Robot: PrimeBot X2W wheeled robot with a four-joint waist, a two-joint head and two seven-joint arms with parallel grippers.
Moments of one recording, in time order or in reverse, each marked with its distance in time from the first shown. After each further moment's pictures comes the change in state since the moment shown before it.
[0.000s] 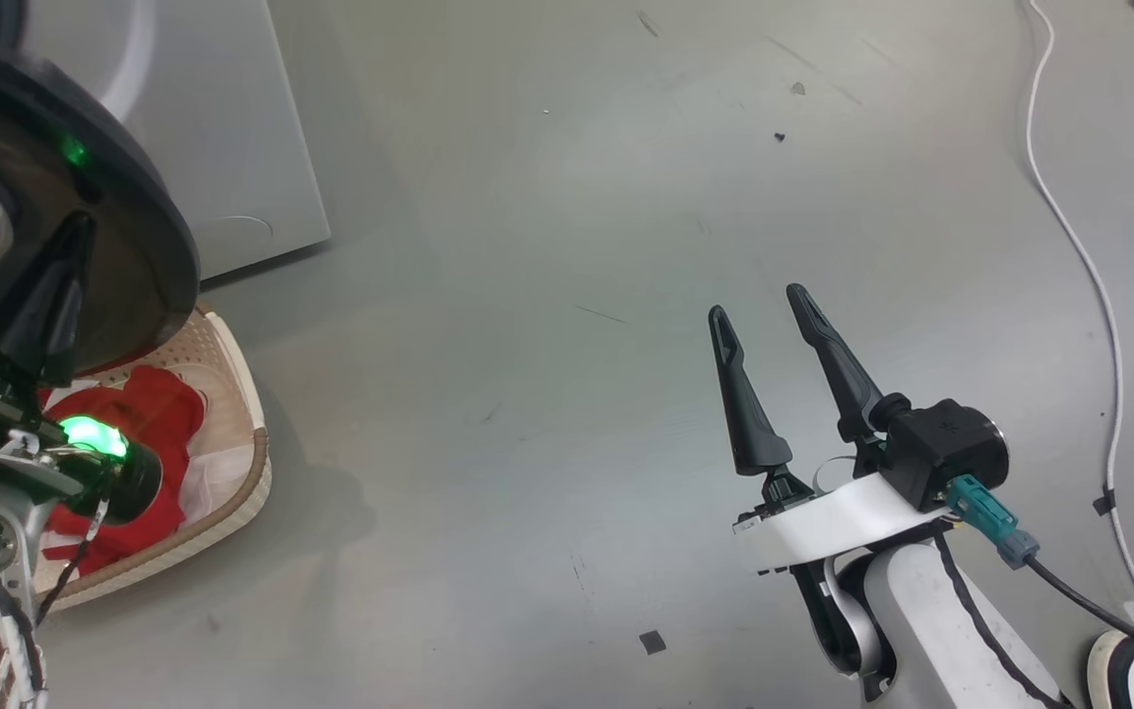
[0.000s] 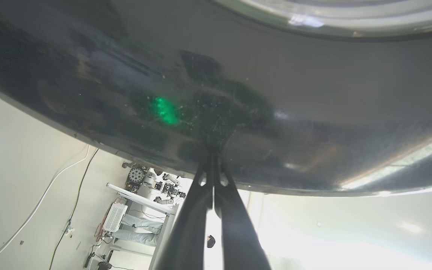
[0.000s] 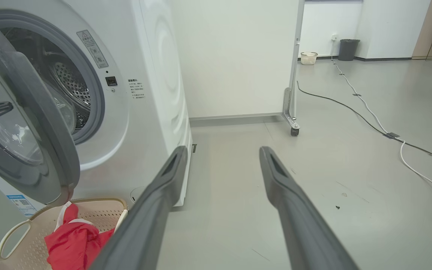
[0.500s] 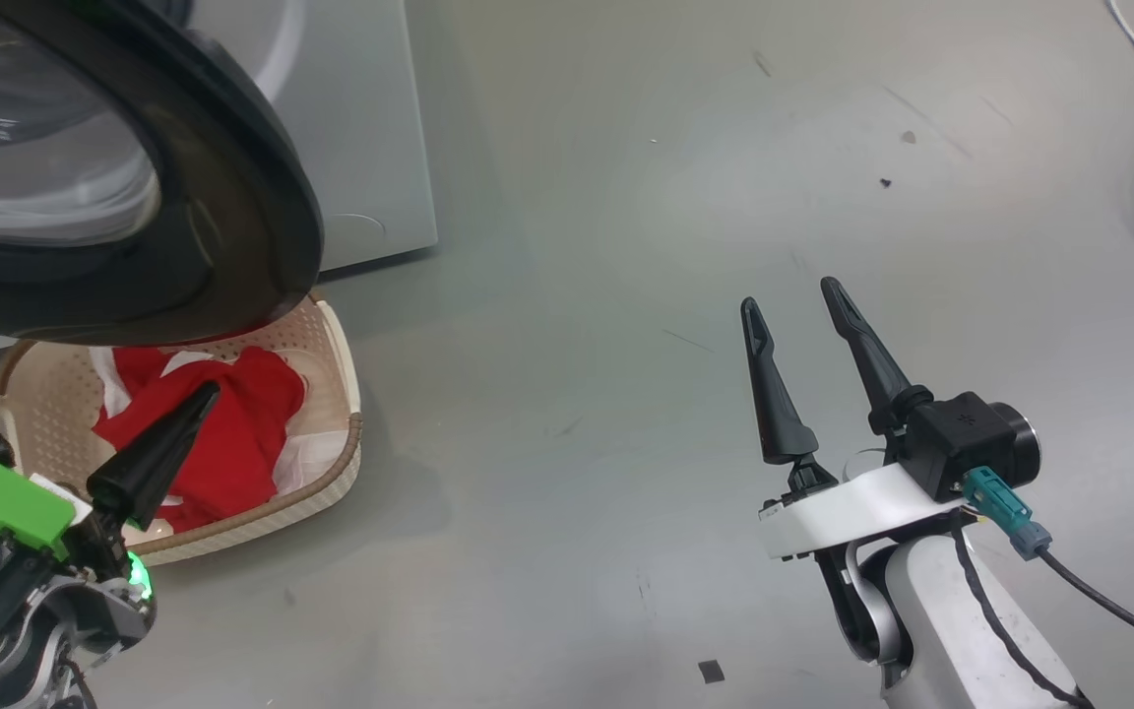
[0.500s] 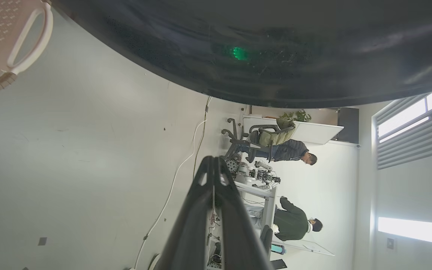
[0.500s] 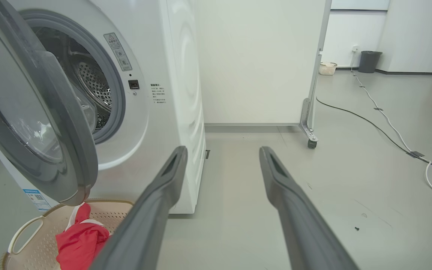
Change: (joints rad) left arm 0.166 0.109 -0.191 -0.004 0.268 -0.087 0.110; right arm -0.003 -0.001 -0.059 0.030 -0.060 0.002 0.000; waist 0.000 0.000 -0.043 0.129
